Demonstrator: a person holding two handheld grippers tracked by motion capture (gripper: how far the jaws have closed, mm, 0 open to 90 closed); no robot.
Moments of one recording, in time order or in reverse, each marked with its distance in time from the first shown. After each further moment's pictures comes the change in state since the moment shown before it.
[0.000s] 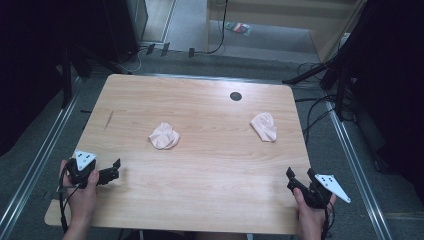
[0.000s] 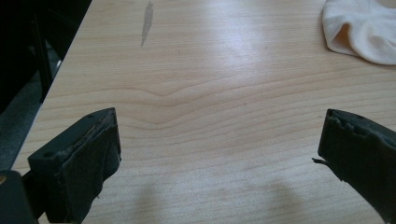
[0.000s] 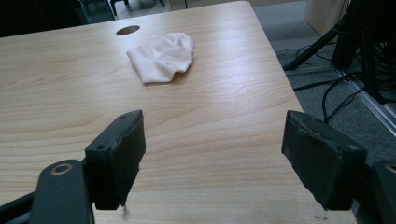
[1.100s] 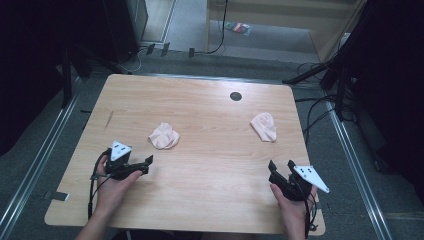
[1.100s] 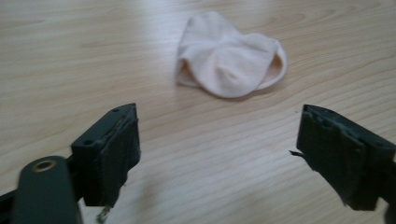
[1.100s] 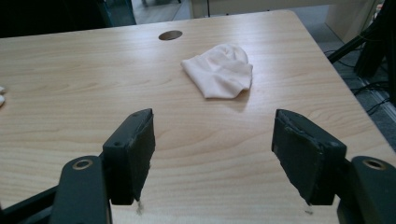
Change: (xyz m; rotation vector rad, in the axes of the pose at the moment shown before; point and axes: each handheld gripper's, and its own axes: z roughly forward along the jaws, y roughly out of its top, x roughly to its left) left arm -0.083 0.034 0.022 0.036 -0.265 0.086; right arm 0.063 0.020 0.006 0.015 0.047 -0.047
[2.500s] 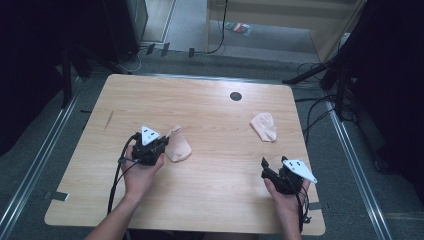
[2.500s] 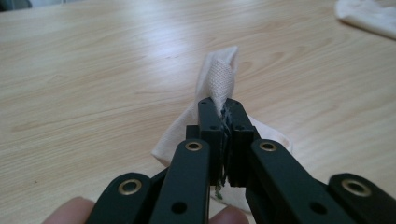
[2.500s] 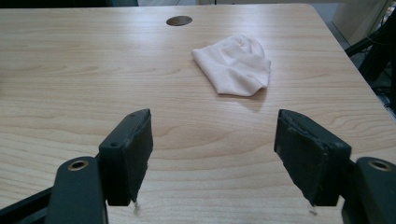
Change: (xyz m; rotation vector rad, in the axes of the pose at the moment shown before) left arm -0.054 0.055 0.019 -0.023 -0.011 0.056; right arm 0.013 0.000 0.020 0.048 0.004 -0.075
